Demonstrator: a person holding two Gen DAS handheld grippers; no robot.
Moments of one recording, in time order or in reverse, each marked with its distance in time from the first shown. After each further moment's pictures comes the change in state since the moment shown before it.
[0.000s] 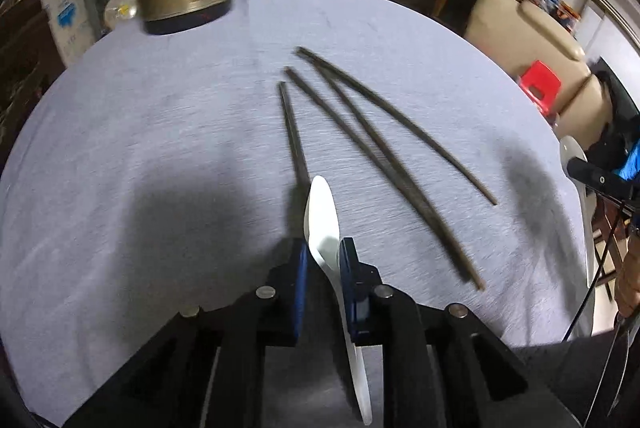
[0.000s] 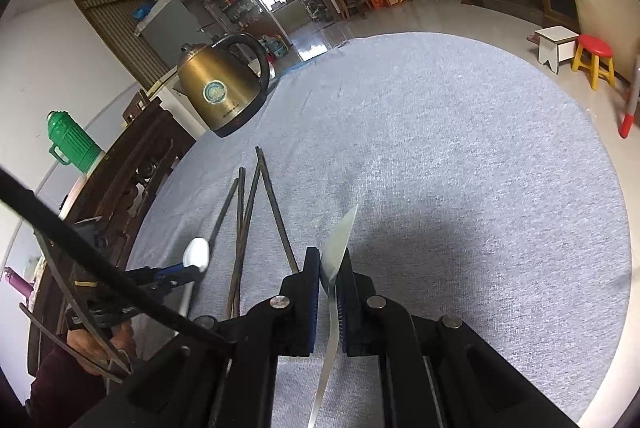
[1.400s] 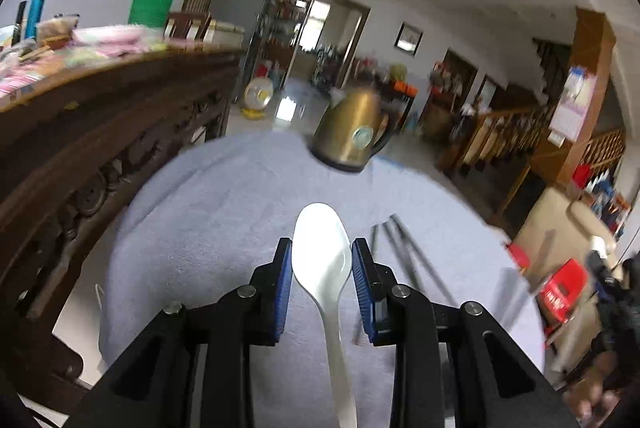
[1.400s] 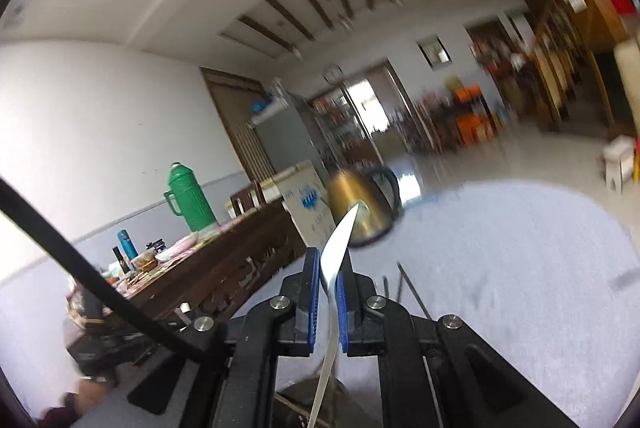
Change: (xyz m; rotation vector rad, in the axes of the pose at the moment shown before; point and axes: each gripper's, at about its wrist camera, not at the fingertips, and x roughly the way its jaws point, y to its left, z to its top) left arm -0.212 0.017 -0.133 -0.446 -0.627 0.174; right arm -0.118 0.110 -0.066 -0.228 -0.559 0.305
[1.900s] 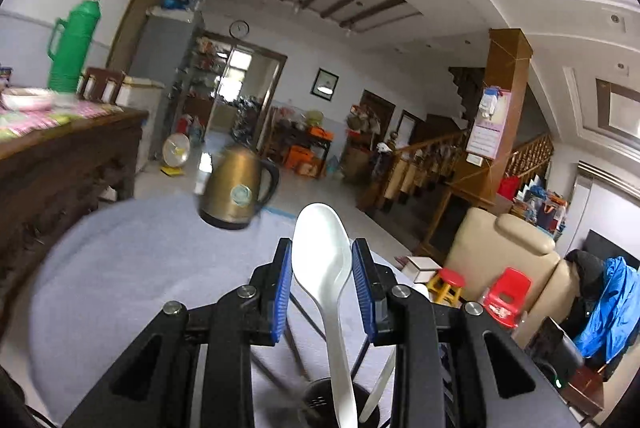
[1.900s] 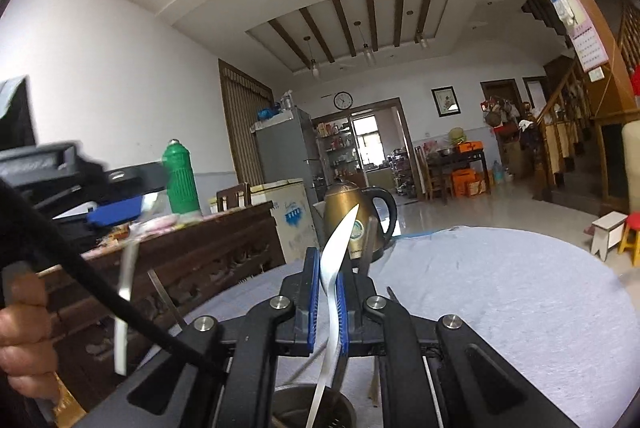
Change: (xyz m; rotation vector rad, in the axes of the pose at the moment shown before) left arm -0.013 -0.112 0.004 0.114 -0.166 -0.269; right arm 0.036 0.040 -0.044 -0.207 -0.067 -0.074
